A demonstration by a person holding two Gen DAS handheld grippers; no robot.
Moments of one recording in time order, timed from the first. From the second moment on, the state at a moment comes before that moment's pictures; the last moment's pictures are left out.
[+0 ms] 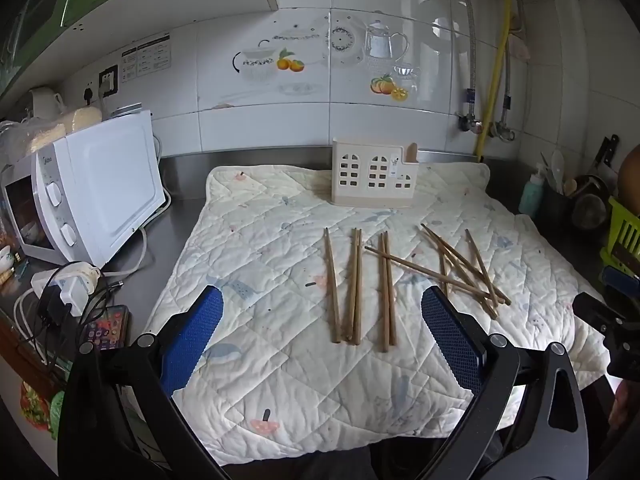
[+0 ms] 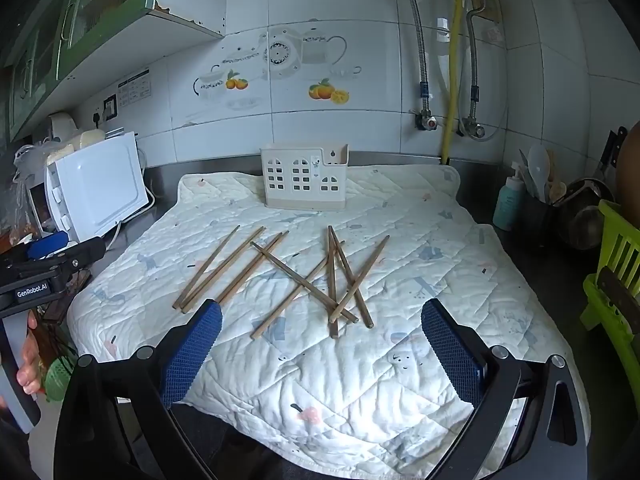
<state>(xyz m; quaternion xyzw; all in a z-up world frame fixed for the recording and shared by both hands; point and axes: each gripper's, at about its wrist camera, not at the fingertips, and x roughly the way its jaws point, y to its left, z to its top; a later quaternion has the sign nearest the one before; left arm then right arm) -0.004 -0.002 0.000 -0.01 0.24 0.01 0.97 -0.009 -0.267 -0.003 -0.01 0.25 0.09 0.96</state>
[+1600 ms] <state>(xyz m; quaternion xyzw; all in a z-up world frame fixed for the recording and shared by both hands) 0.004 0.001 -0.010 0.00 0.25 0.01 0.97 -0.005 -0.264 -0.016 -0.02 0.26 0.12 0.96</state>
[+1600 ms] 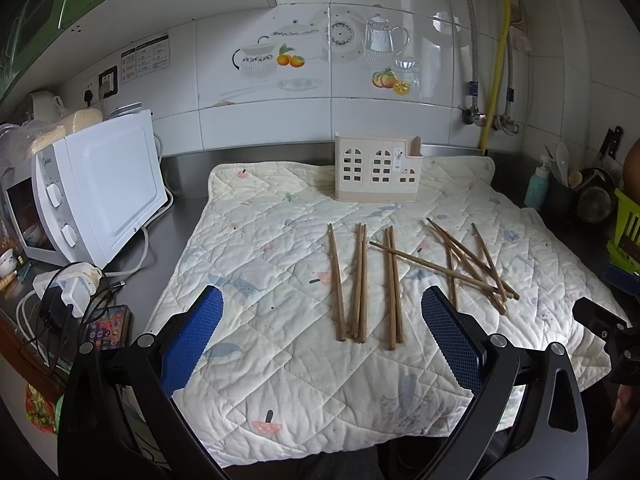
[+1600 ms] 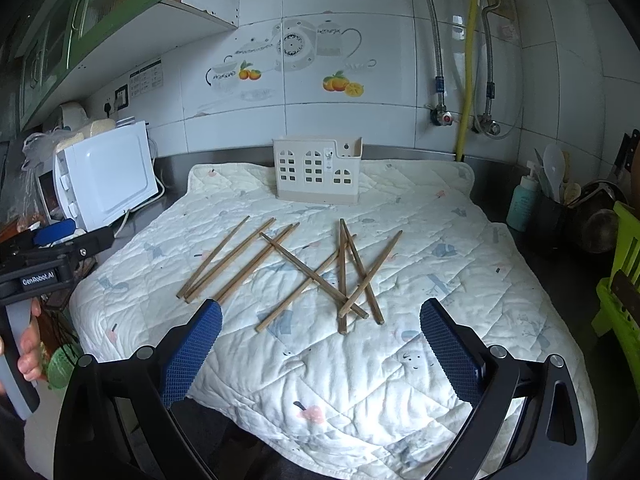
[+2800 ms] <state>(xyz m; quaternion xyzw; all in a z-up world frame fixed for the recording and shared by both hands) 0.072 0.029 -0.061 -0.04 0.30 0.01 0.95 0.110 -0.269 -0.084 0.07 0.36 0.05 0.93</state>
